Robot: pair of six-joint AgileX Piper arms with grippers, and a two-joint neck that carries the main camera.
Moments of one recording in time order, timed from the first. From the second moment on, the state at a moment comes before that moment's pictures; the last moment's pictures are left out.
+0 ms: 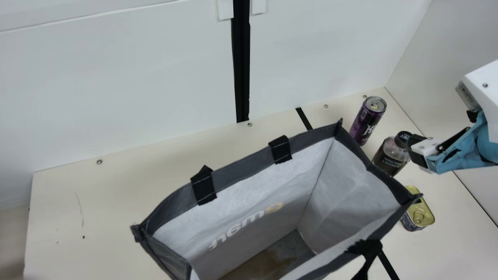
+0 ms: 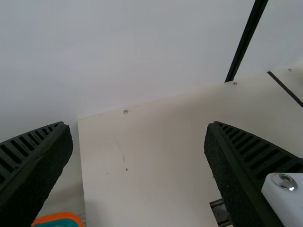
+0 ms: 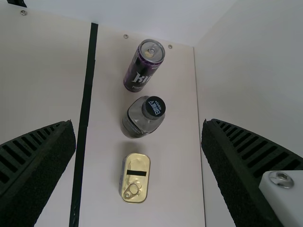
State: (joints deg) left arm -11.8 61.3 -94.4 -7.3 68.6 8.2; right arm -41.2 68.0 -88.1 15.8 69.9 -47.7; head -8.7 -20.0
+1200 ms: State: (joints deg) left arm -40.3 78.6 -114.3 0.0 70.0 0.8; right arm -41.2 68.0 -88.1 15.8 69.9 -47.7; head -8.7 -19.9
